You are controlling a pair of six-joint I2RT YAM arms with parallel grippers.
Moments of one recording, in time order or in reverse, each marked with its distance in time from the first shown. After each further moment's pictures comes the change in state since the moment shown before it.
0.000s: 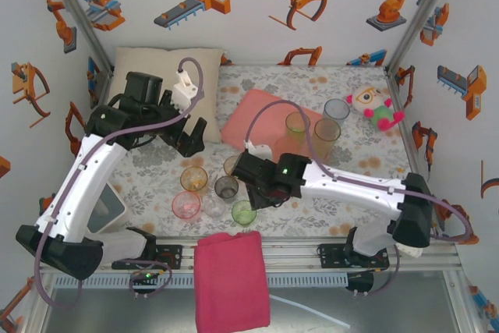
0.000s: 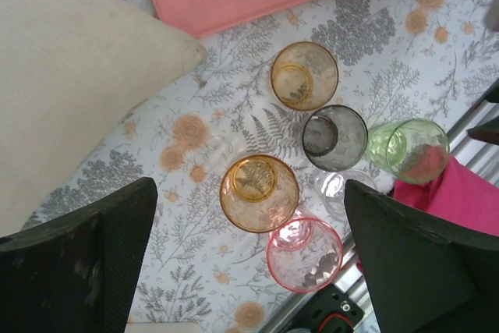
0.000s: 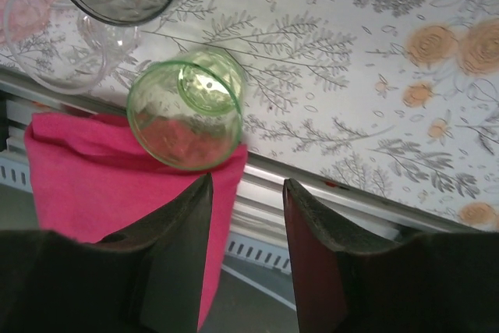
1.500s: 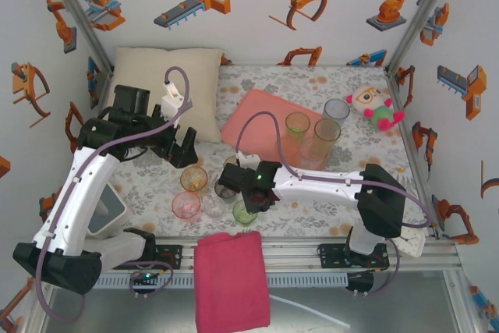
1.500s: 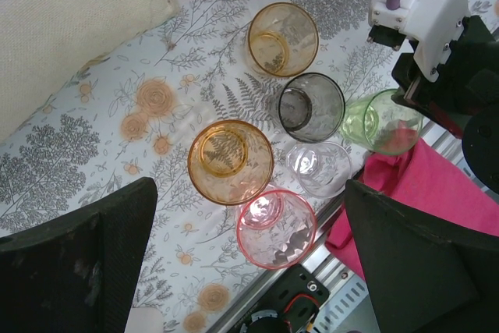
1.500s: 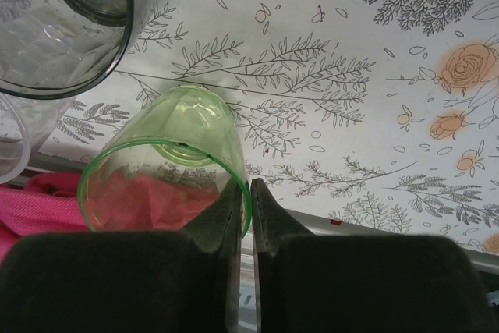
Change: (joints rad) left arm 0.099 -0.095 -0.123 -0.030 0.104 -0.021; right arm 0.002 0.183 -0.056 0.100 0.027 0.022
